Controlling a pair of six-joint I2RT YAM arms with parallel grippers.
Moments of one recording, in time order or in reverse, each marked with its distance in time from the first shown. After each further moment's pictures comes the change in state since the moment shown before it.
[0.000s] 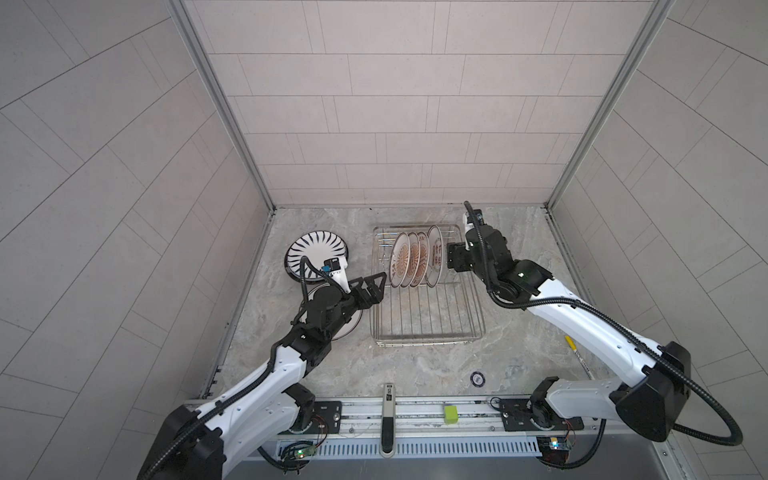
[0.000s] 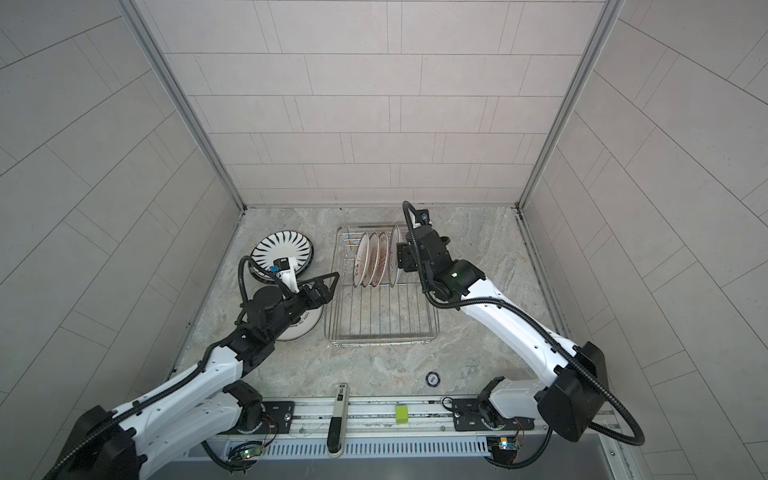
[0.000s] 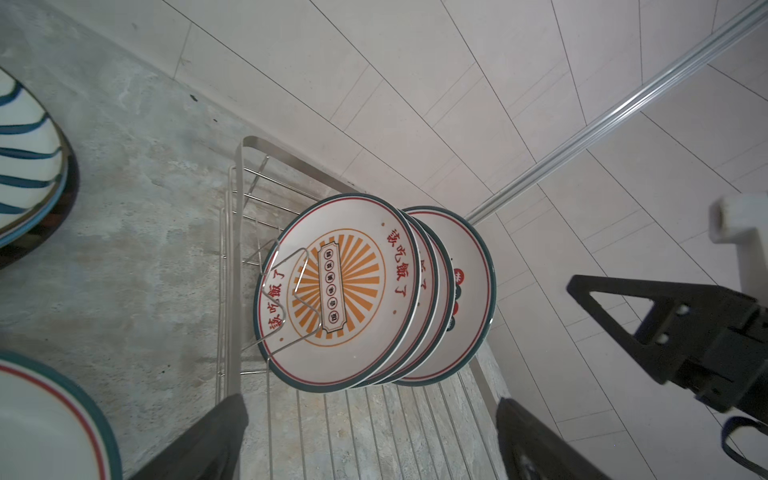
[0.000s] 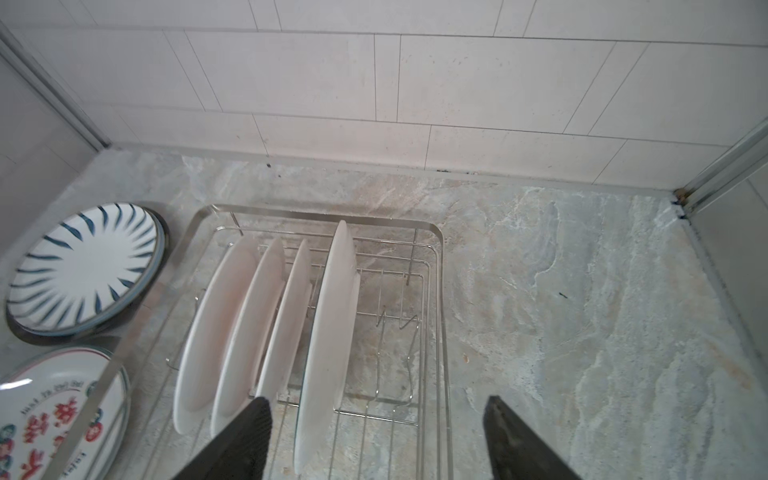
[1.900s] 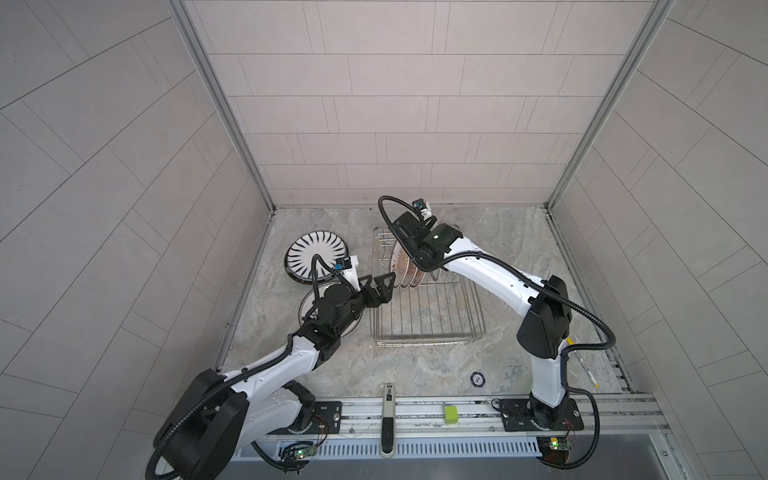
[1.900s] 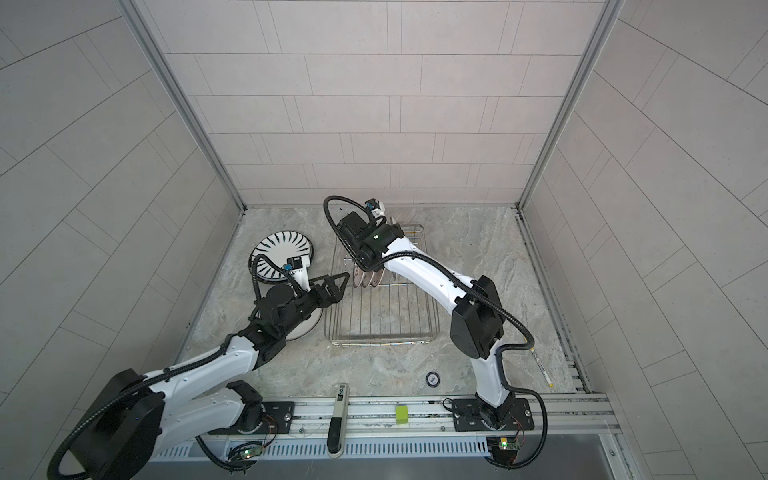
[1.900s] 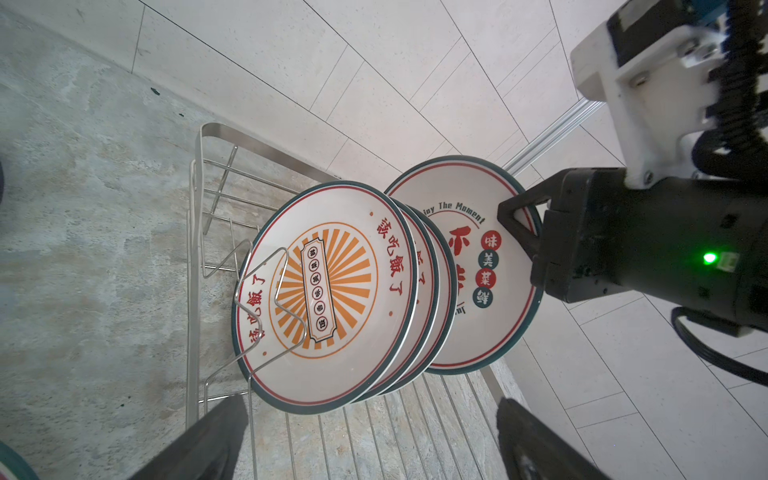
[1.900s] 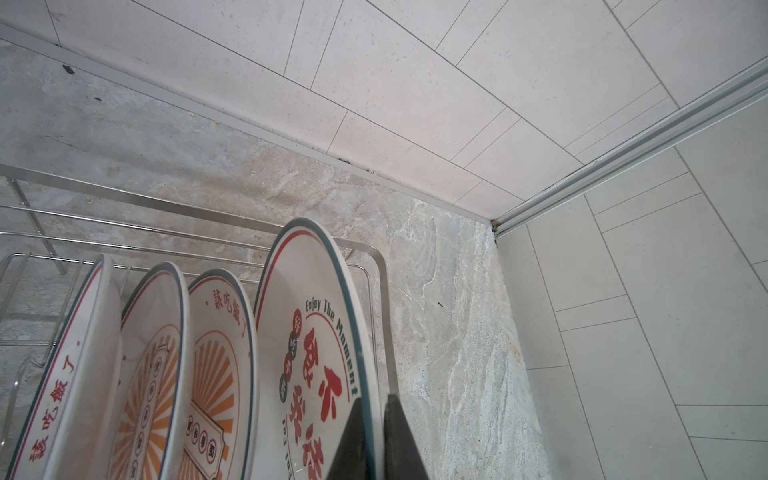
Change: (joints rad) left arm -0.030 0.161 -0.027 0.209 0.007 0.035; right arm 0.151 0.629 0.688 -0.496 0.552 0.033
